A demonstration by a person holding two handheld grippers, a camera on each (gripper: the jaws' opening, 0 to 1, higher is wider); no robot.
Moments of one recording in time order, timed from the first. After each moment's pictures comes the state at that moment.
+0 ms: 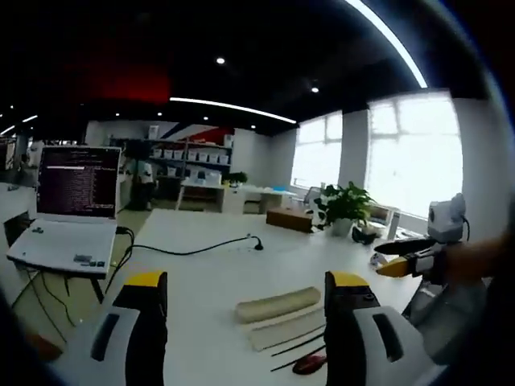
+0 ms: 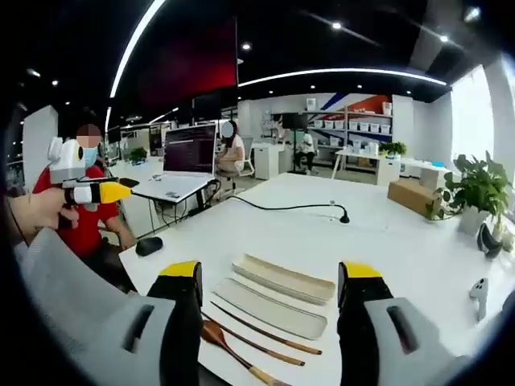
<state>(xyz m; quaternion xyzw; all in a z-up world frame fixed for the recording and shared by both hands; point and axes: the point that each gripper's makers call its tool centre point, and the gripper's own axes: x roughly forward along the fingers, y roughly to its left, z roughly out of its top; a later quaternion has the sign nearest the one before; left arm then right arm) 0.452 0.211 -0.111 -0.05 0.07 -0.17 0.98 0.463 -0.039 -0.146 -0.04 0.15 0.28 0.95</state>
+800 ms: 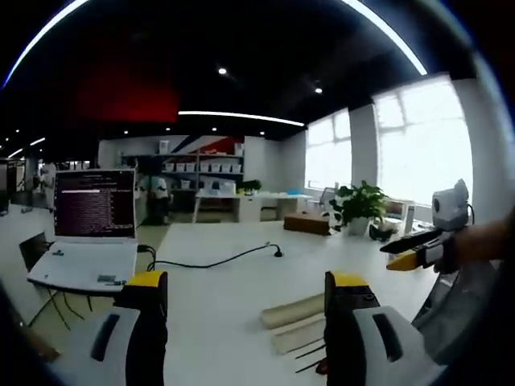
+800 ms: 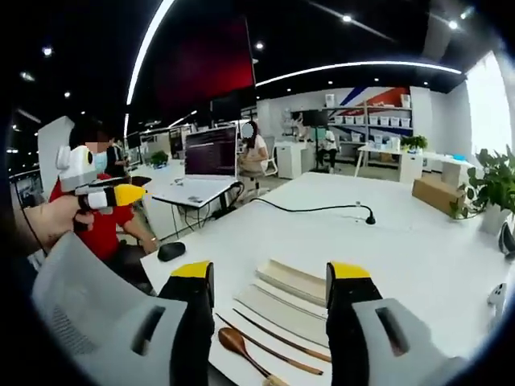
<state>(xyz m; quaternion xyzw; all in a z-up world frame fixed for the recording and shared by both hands) 0.448 0.233 -0.100 0.01 0.05 -0.12 0.99 0.471 -0.013 -0.134 -0.03 0.16 0.34 0.93</state>
